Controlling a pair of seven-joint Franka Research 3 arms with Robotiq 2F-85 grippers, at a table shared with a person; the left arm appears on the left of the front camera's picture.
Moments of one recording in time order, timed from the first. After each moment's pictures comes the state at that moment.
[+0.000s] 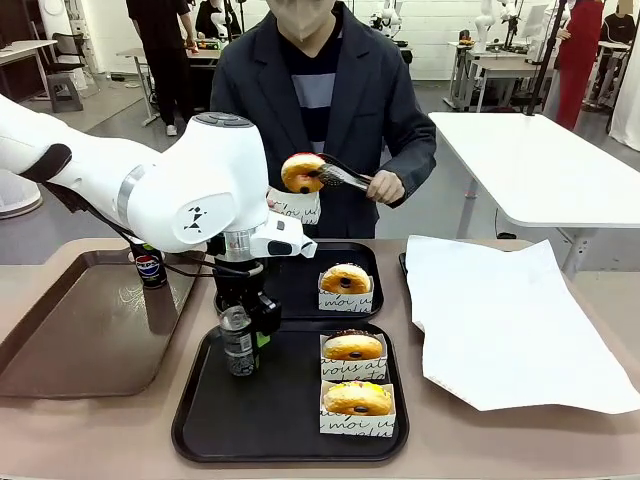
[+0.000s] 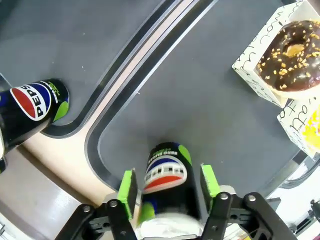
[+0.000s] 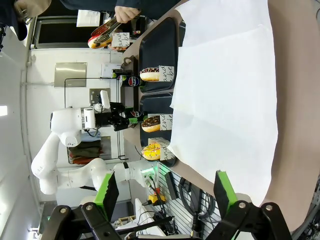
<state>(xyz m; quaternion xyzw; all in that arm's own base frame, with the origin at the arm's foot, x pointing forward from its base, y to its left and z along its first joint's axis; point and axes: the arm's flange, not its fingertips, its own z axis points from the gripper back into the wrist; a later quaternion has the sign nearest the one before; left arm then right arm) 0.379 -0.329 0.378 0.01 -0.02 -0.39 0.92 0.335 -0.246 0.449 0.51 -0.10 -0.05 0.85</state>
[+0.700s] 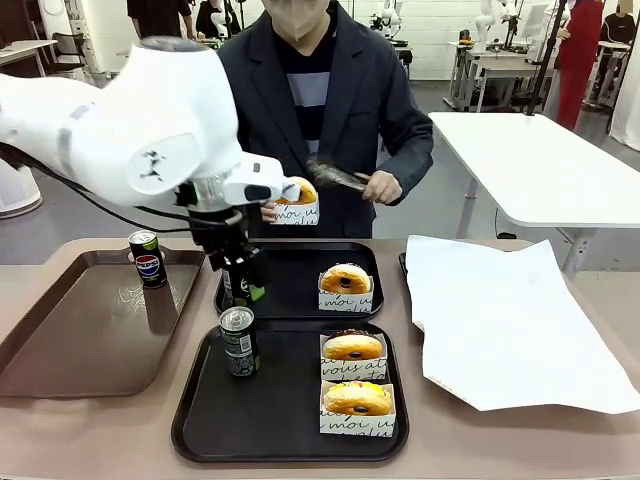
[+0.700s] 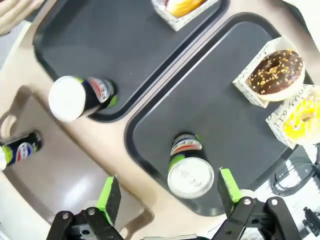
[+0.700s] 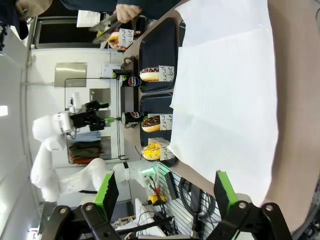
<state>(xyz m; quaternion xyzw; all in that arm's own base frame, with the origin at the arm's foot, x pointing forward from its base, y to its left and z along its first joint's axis) 0.368 -0.299 0.468 0.01 -0.10 -0.35 0.93 0.335 -0.246 0.449 0.51 -0.10 -0.05 0.85</state>
